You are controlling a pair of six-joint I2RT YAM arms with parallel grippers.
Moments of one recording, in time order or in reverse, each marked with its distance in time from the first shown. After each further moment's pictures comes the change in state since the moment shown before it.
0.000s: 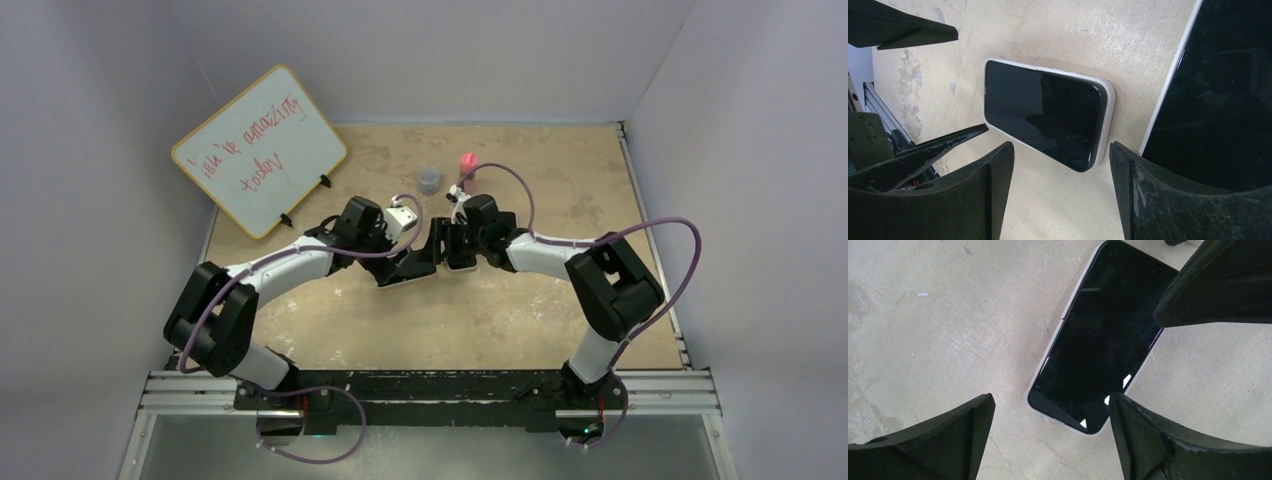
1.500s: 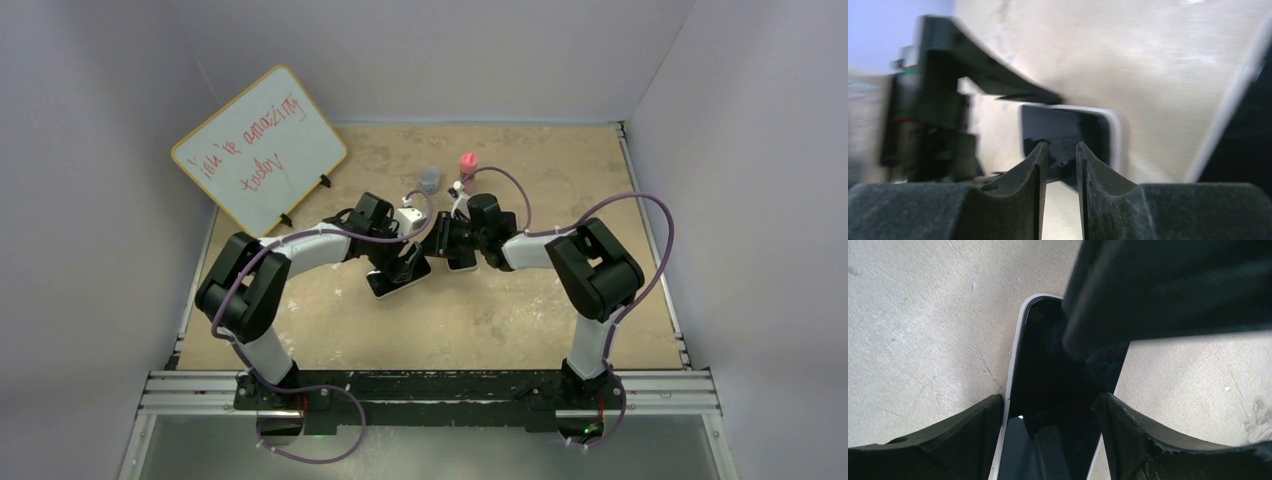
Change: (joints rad) left arm 0.027 0.215 0.095 0.006 0.265 -0.086; right arm -0.040 0.161 -0.013 0.298 -0.169 0.190
